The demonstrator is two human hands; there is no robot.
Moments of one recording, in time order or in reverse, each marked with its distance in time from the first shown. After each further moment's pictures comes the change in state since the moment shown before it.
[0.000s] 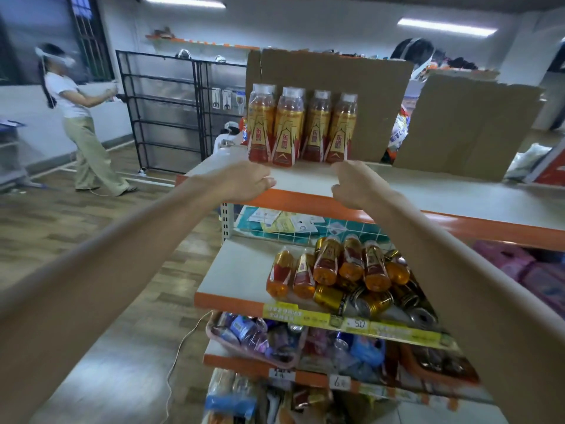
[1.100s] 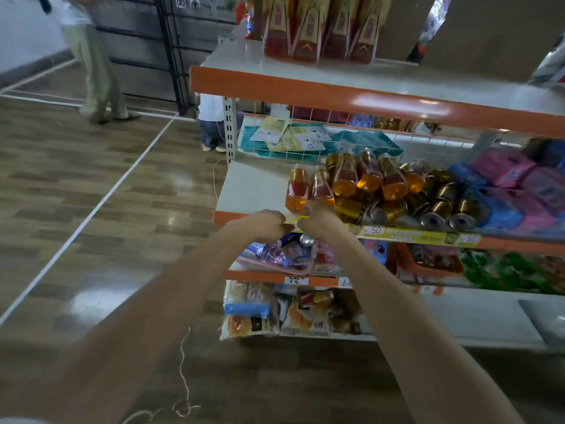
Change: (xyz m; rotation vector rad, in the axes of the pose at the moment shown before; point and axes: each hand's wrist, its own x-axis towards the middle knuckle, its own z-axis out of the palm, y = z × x) left_hand -0.108 -0.009 0.225 -0.258 -0.531 0.000; right_hand -0.100 -0.094 0.241 0.384 -0.406 0.269
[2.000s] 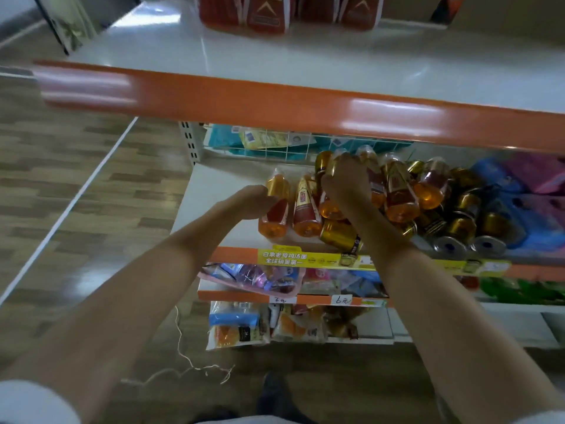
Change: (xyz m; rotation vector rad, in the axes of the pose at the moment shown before) left_hand 0.180 0.000 -0.056 -0.217 0.048 -0.139; right_hand 0.172 0.084 -0.084 0.011 0.423 0.141
